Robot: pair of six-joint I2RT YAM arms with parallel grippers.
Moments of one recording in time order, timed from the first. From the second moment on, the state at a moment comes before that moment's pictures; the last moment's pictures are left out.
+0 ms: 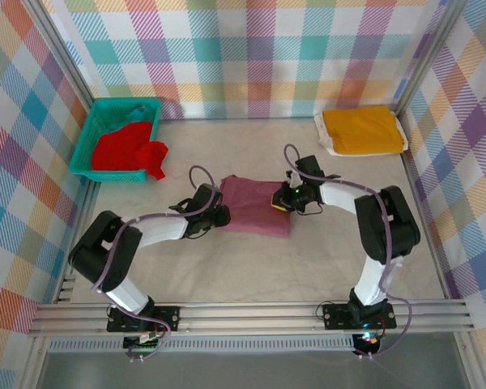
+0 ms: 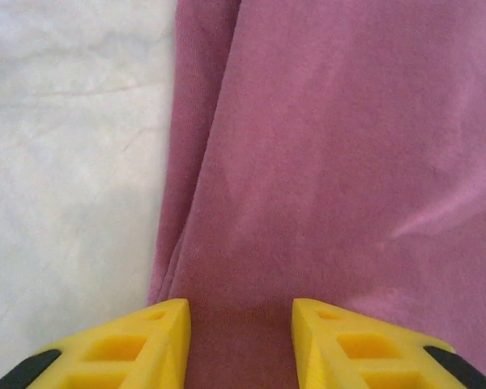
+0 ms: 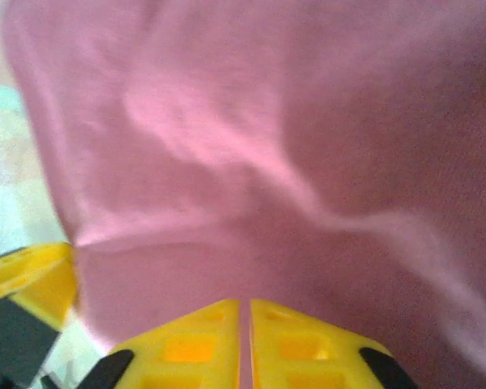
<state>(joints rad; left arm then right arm) -0.58 1.59 0.76 -0.08 -0.05 -0.65 0.37 1.78 1.05 -0.30 -0.53 0.63</state>
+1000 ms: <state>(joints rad) -0.58 1.64 1.01 -0.15 -0.10 -0.58 0.26 1.95 1.34 -0.32 -0.55 0.61</state>
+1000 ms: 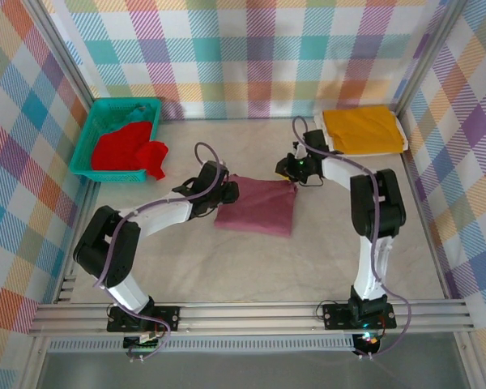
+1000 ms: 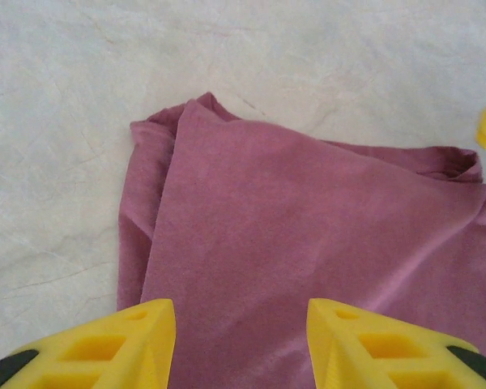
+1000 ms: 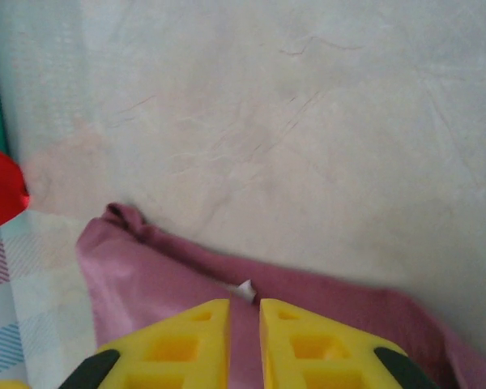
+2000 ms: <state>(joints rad) -0.58 1.78 0.91 -0.09 -0.17 -0.63 0.31 1.82 1.11 -0.55 -0.41 0.59</state>
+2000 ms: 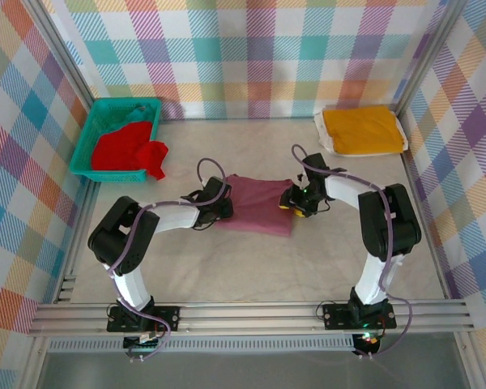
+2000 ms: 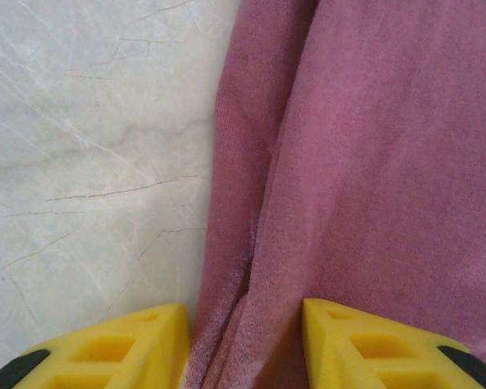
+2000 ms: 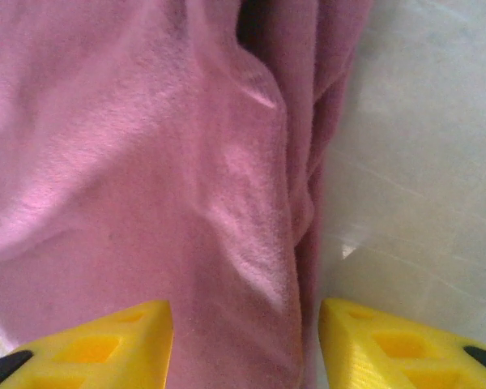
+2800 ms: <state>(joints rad) -0.58 1.76 0.89 -0.08 -0.18 -0.63 0.38 1.97 1.19 -0.34 -0.52 0.70</state>
